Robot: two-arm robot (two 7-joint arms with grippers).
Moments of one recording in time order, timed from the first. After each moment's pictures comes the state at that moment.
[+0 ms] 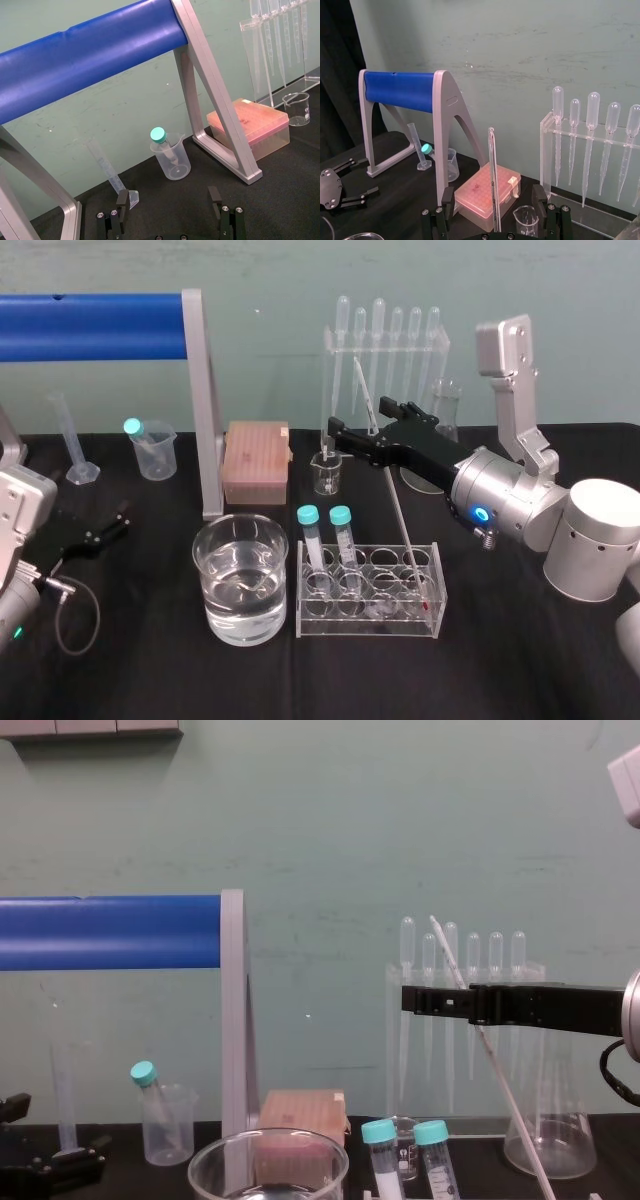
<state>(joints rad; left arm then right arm) -0.20 0.60 0.45 -1.41 -0.25 -0.12 0.03 0.38 0.37 -0.37 -1.51 0.51 0.26 0.29</state>
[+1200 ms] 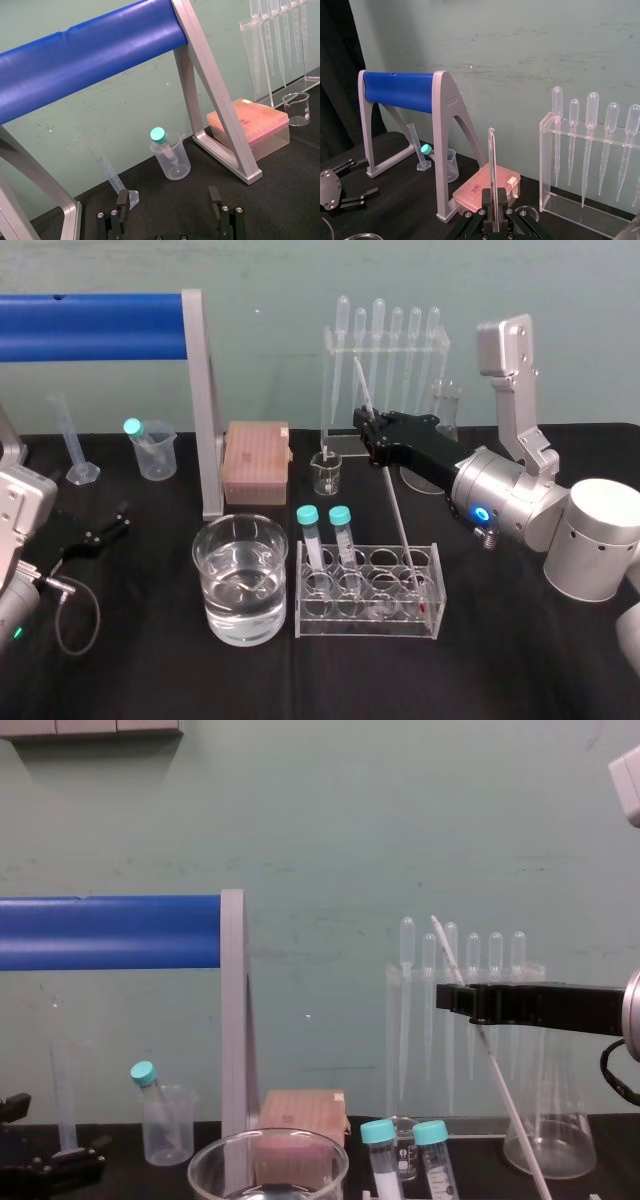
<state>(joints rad) -0.20 0.60 0.45 -1.41 -0.25 -0.12 0.03 0.38 0.37 -0.37 -1.51 0.52 0.27 0.29</state>
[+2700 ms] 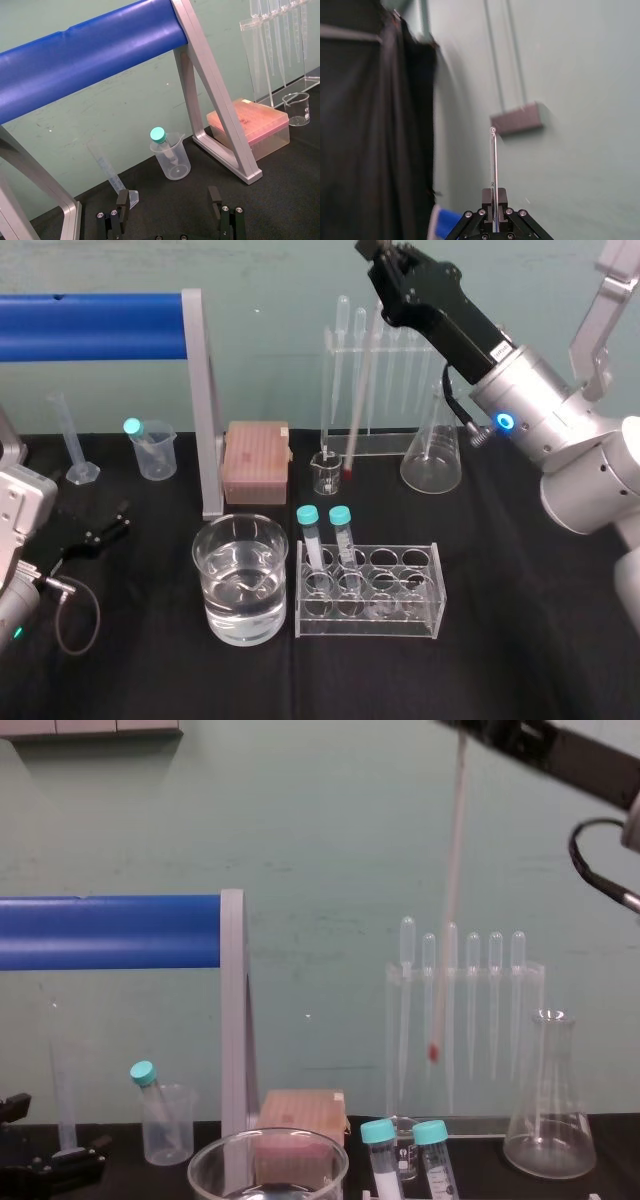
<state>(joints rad) -0.20 0.60 0.45 -1.41 -0.25 -0.12 0.03 0.46 0.30 -0.30 -1.53 0.72 -0.07 0.53</state>
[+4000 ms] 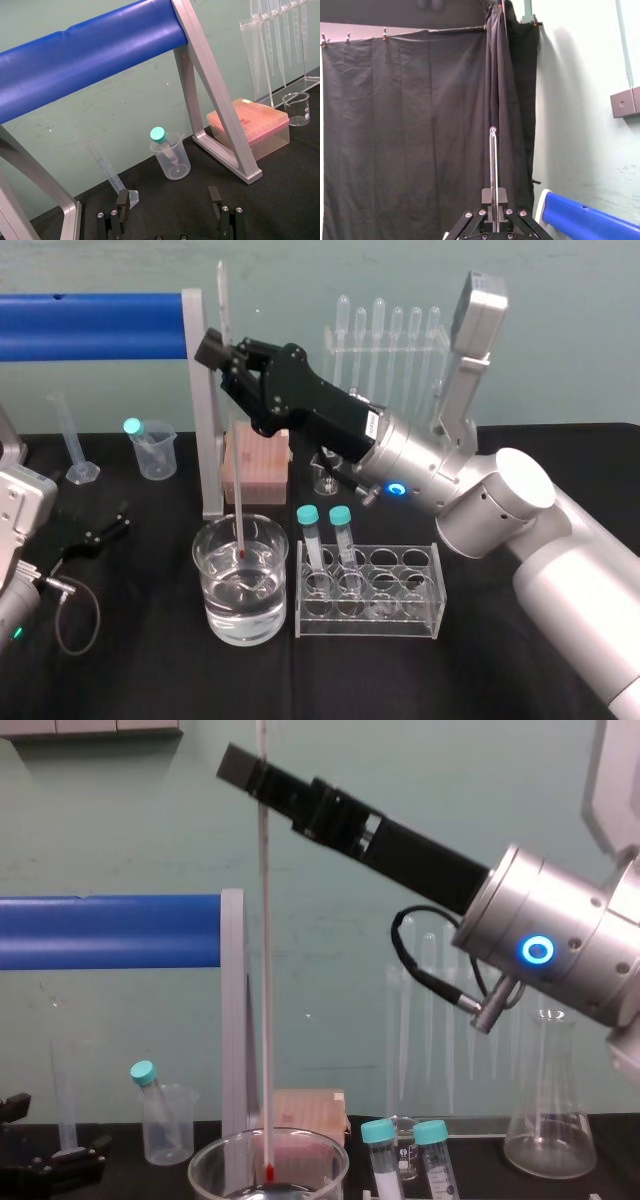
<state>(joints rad) -0.20 0.60 0.45 -1.41 -0.25 -0.12 0.03 0.58 0.24 -0.57 -1.28 0.83 -0.22 0.90</state>
